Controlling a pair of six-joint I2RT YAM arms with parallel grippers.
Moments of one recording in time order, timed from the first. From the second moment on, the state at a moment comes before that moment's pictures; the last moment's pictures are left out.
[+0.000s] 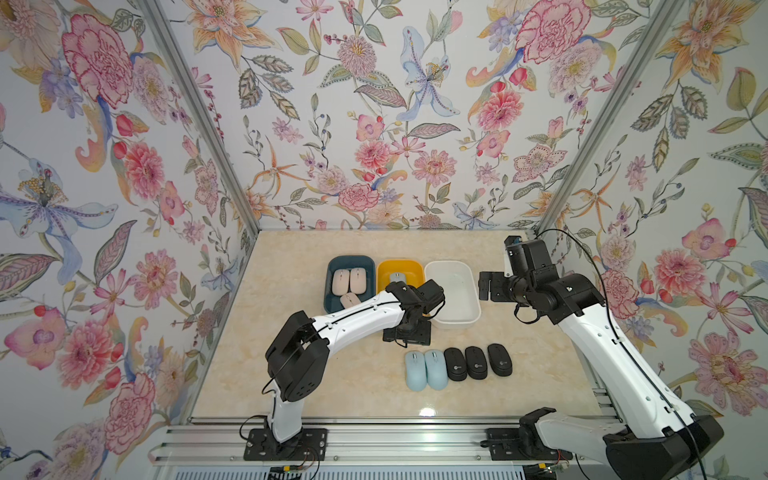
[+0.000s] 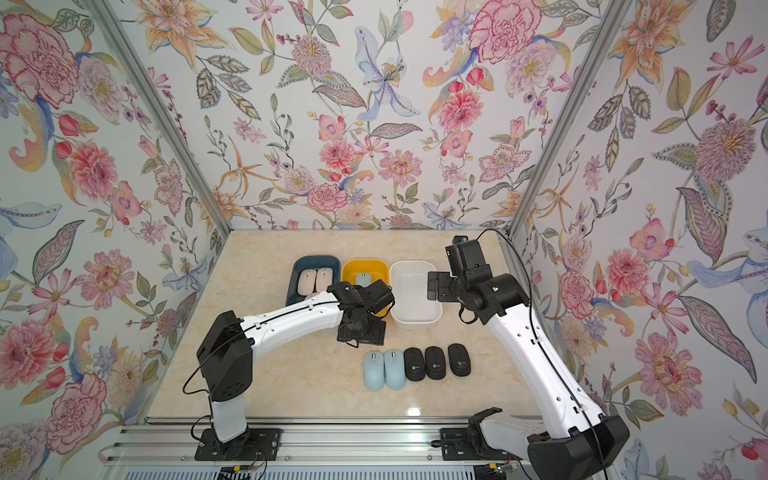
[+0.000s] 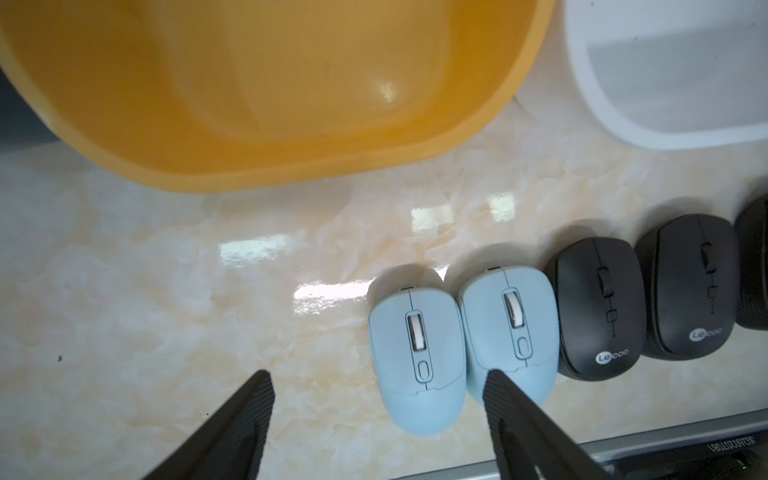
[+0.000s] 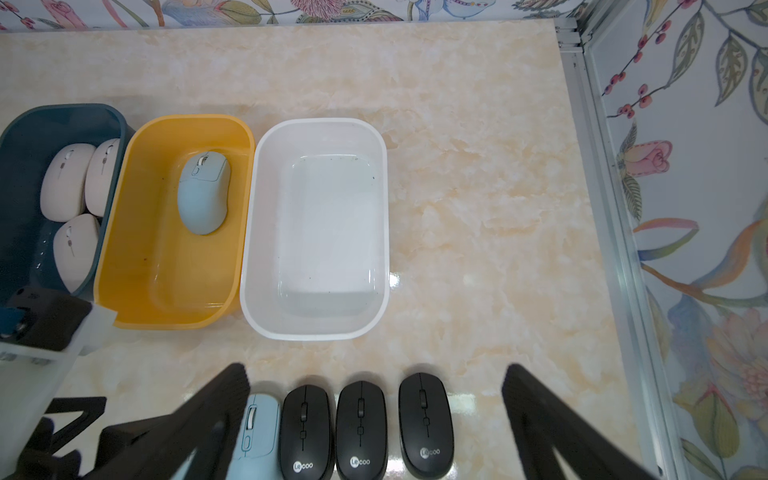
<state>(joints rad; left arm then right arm) -0.97 1.89 1.54 -1.06 -0.04 -0.82 0.39 1.21 1.34 -1.01 0.22 0.28</state>
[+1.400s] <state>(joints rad) -1.08 1.88 1.30 -0.86 0.06 -1.01 0.39 1.19 1.31 -1.02 0.24 0.29</state>
